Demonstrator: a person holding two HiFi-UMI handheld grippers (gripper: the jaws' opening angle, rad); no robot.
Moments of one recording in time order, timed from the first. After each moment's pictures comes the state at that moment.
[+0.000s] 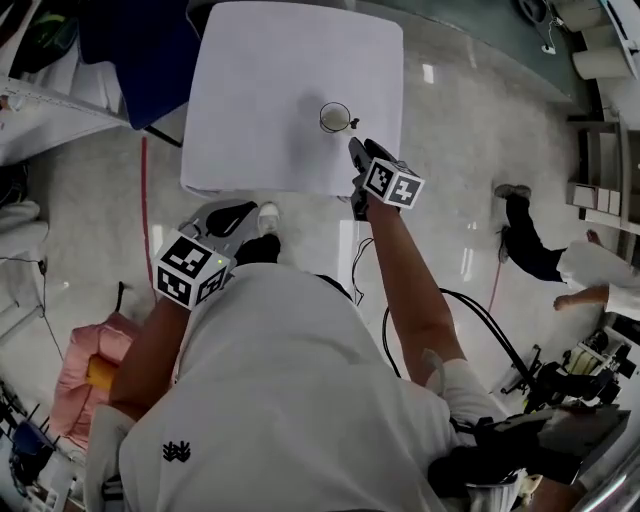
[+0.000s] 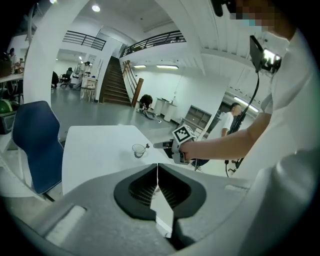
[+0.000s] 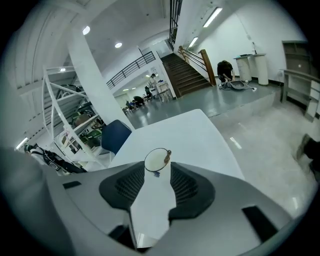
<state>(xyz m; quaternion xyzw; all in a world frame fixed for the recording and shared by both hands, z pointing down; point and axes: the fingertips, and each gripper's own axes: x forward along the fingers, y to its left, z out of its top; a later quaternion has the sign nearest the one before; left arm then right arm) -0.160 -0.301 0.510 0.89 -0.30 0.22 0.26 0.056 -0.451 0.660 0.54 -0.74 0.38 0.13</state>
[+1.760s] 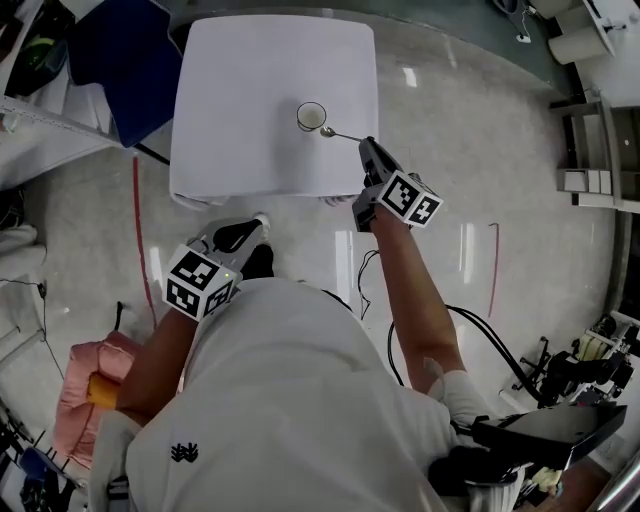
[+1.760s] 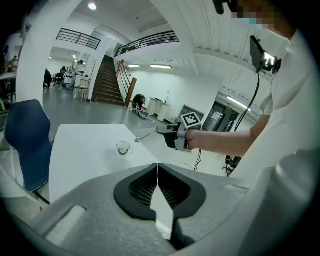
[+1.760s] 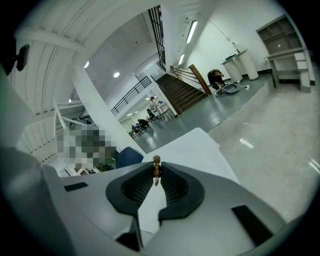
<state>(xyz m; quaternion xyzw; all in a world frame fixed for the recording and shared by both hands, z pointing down) -0.112 -0.241 0.509 0.90 -0.27 0.22 0.25 0.104 -0.399 0.559 0.55 -0.75 0.38 -0.03</state>
